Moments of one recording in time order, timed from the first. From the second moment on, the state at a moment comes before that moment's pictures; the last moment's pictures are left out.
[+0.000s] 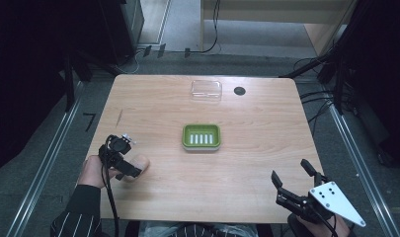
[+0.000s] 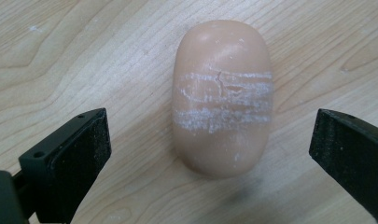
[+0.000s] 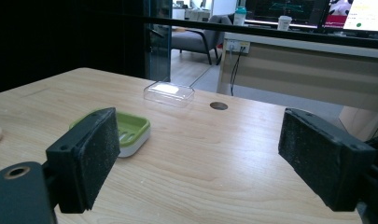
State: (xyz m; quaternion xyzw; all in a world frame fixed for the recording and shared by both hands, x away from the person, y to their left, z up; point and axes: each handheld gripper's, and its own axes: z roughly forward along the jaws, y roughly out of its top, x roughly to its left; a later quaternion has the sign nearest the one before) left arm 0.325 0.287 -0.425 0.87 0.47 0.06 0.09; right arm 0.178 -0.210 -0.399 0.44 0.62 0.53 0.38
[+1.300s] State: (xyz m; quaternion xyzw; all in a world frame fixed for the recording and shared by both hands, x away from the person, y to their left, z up) left arm 0.342 0.270 -0.451 0.88 0.46 0.05 0.05; right arm 0.177 -0.212 -0.400 0.44 0.62 0.53 0.38
